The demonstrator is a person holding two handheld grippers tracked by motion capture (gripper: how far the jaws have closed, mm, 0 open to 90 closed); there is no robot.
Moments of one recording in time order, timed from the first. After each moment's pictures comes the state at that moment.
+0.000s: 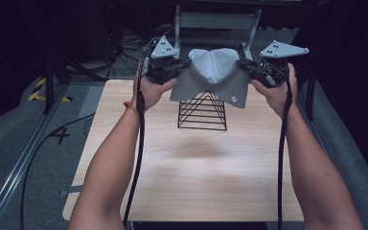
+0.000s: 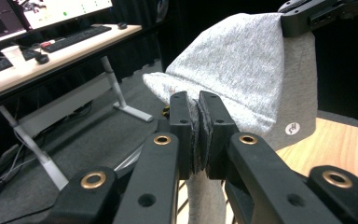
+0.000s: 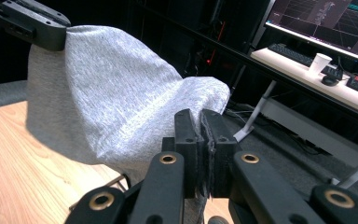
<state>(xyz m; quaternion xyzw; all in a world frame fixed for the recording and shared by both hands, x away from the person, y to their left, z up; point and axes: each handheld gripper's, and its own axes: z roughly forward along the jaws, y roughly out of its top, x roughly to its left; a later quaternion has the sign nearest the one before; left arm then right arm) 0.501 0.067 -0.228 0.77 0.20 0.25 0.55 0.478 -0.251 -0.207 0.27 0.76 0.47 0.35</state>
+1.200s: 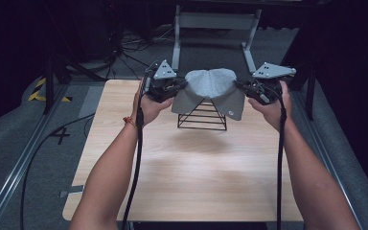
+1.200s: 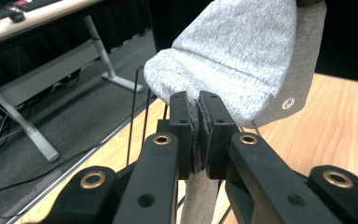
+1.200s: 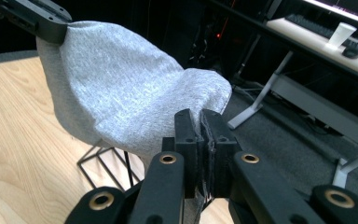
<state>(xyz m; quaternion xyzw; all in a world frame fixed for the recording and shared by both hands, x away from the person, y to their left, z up) 0.507 0.067 -0.291 0.81 0.21 0.22 0.50 0.477 -0.256 -0.261 0.28 0.79 0.43 0.33</state>
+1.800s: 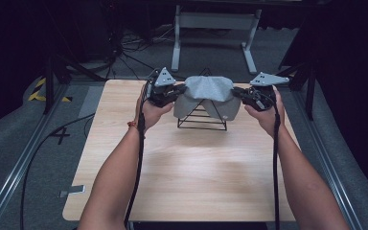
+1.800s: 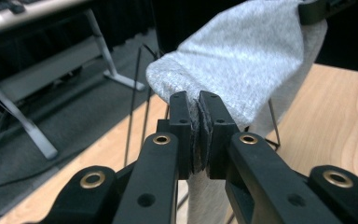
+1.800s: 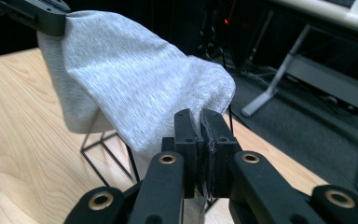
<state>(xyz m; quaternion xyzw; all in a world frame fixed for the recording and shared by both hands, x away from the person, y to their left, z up) 0.515 0.070 -0.315 0.79 0.22 0.24 0.52 0.490 -0.263 -0.298 0.30 0.79 0.45 0.30</state>
